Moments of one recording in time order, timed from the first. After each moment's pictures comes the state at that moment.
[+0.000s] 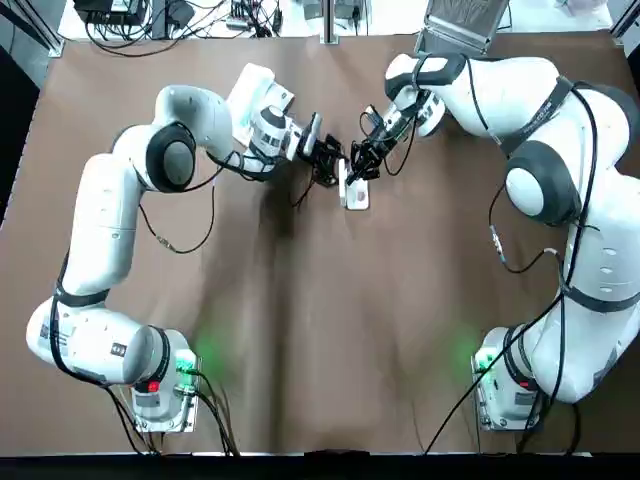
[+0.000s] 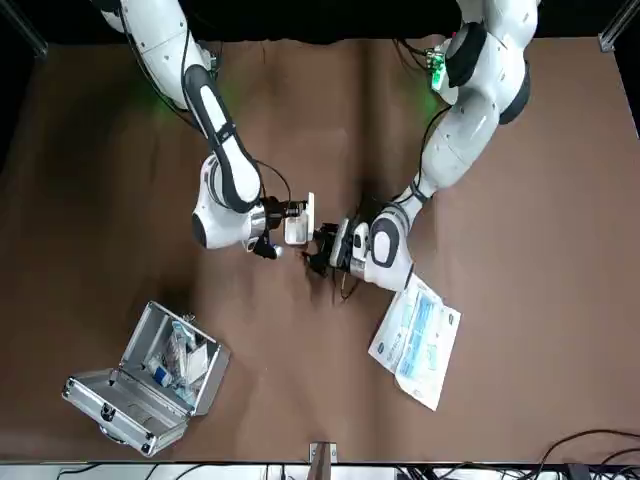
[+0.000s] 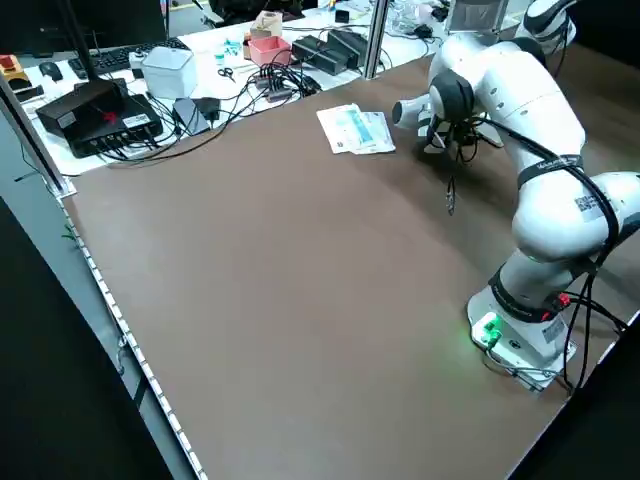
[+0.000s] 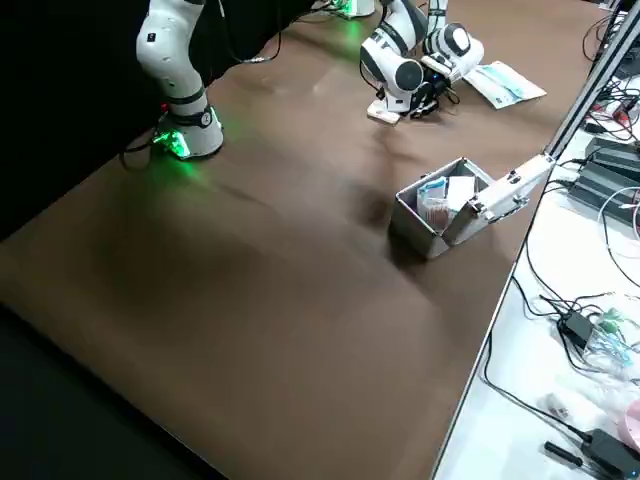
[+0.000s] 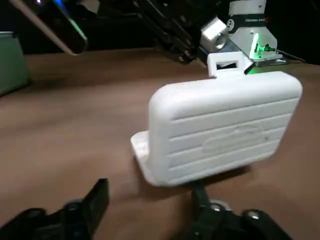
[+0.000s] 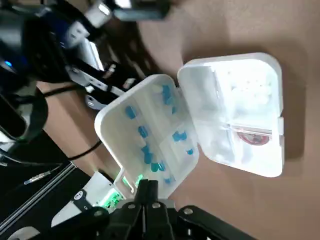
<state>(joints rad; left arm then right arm) -0.23 1.14 -0.45 -1.41 -1.14 2.18 2.41 0.61 0.57 -0.08 -1.89 1.19 2.02 -0.09</state>
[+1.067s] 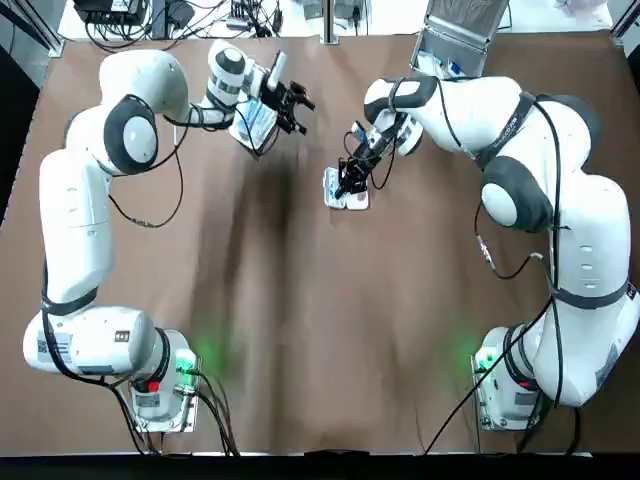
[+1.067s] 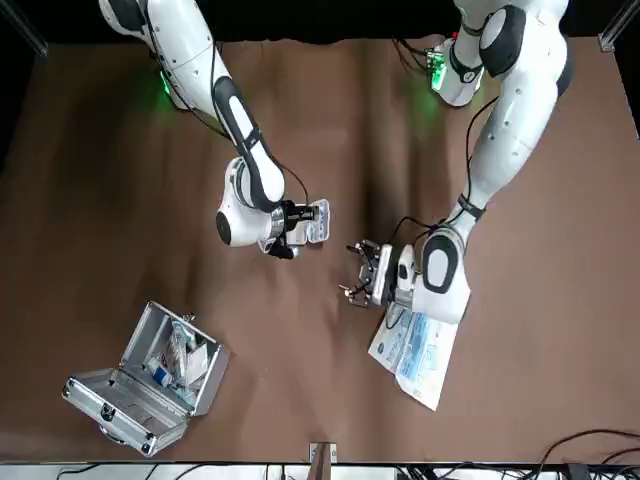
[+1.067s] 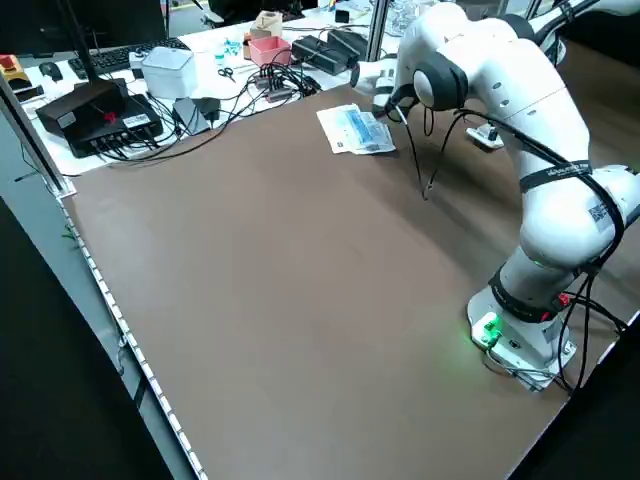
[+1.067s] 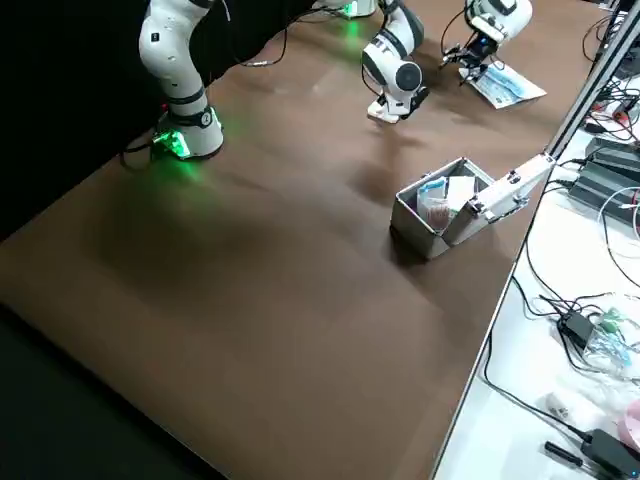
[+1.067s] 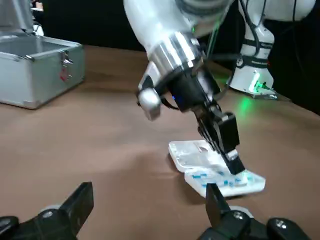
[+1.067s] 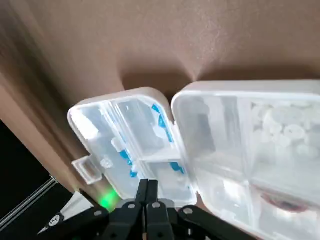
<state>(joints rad) -0.02 0.97 -0.45 -1.39 -0.97 1.98 2.02 0.70 0.69 -0.08 -1.82 1.22 2.13 -0.11</state>
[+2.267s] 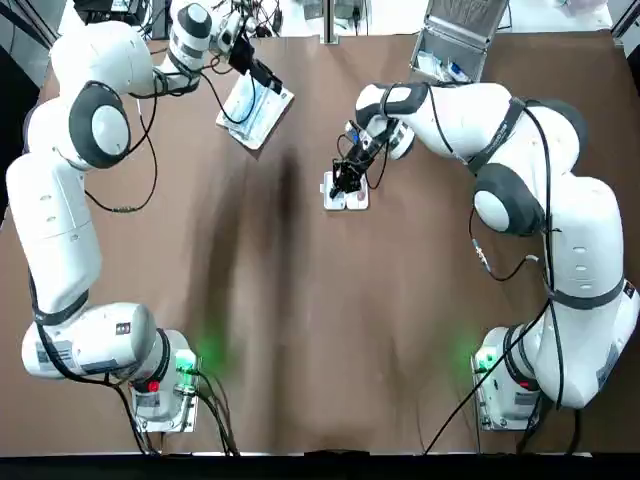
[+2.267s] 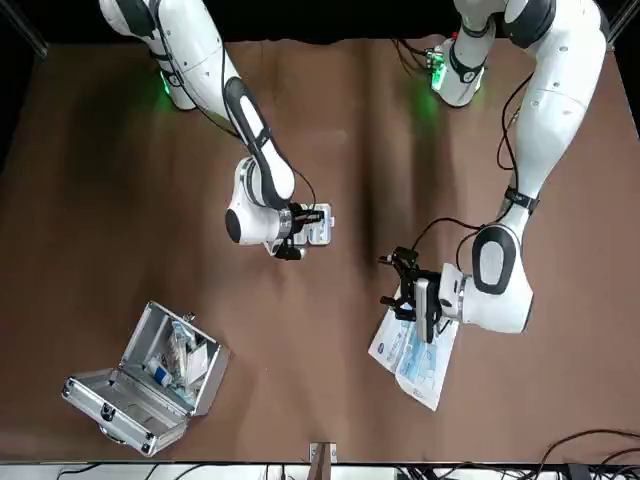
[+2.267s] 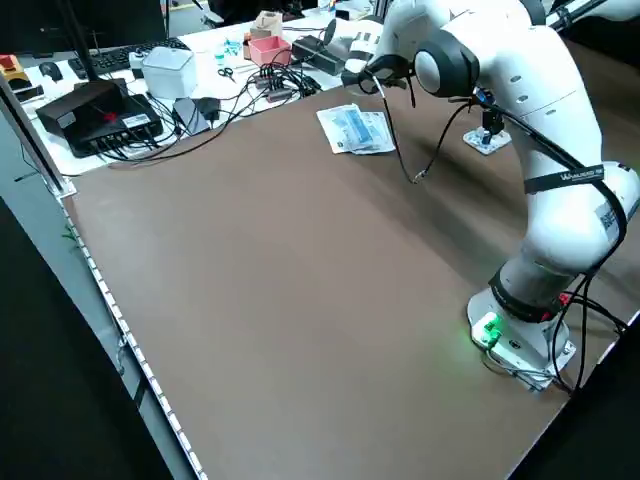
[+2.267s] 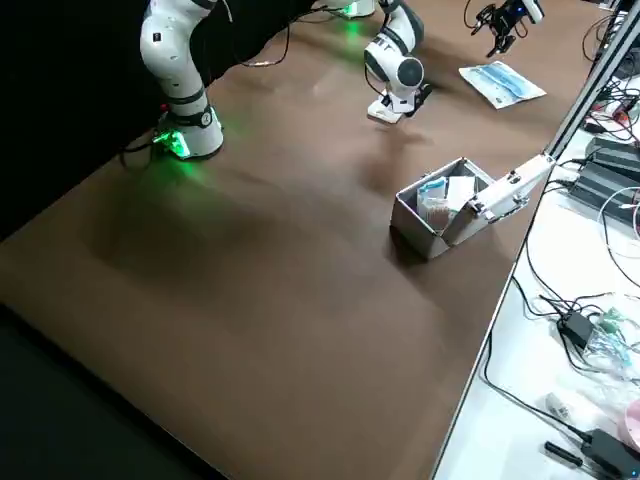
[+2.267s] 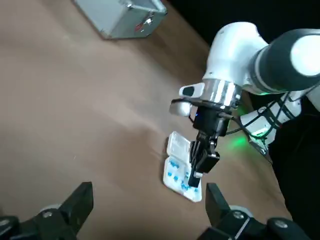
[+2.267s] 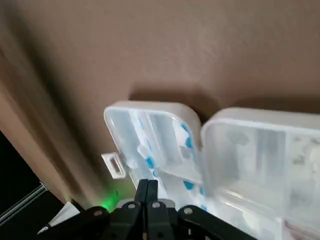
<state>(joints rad) 0.10 0.82 -0.44 -1.39 -0.79 1.91 1.20 0.74 0.72 -0.09 -1.77 1.22 2.20 -0.13</state>
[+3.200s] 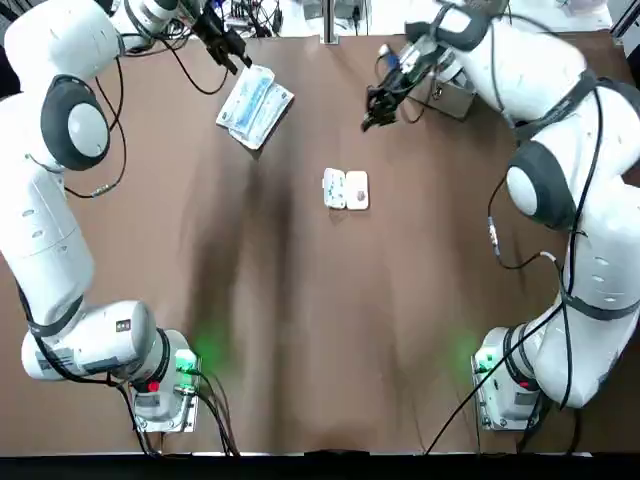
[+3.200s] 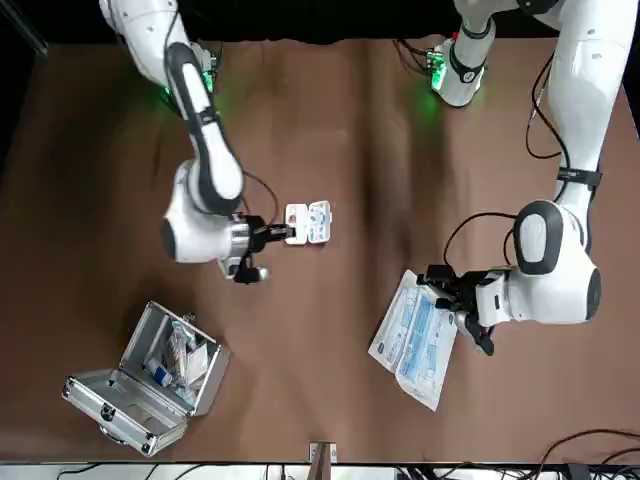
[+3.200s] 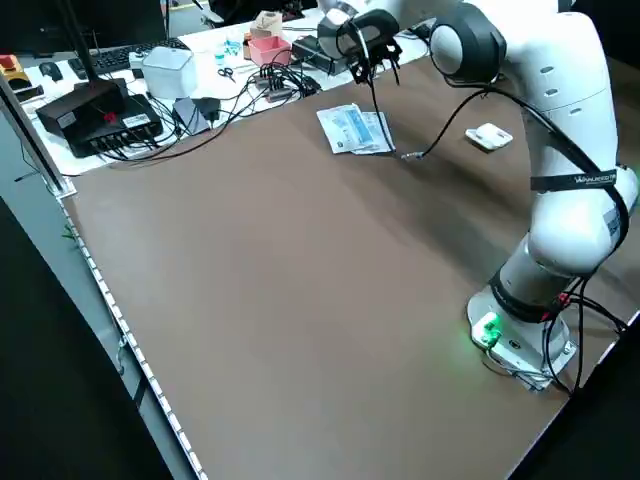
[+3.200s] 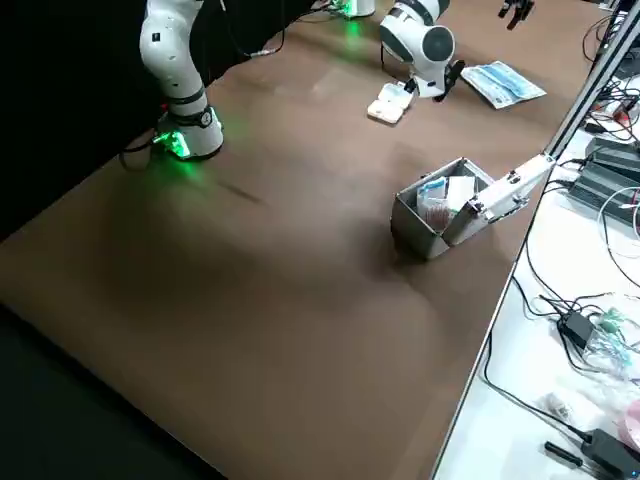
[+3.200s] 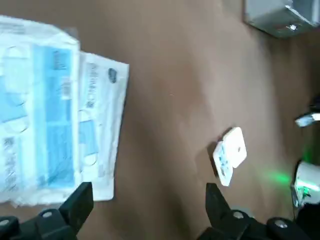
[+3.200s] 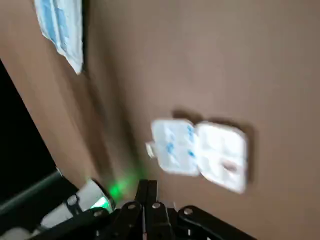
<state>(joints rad) 0.14 0.65 -0.38 -1.39 -0.44 1.90 0.38 0.72 0.52 -0.42 -1.71 1.05 1.79 -0.13</state>
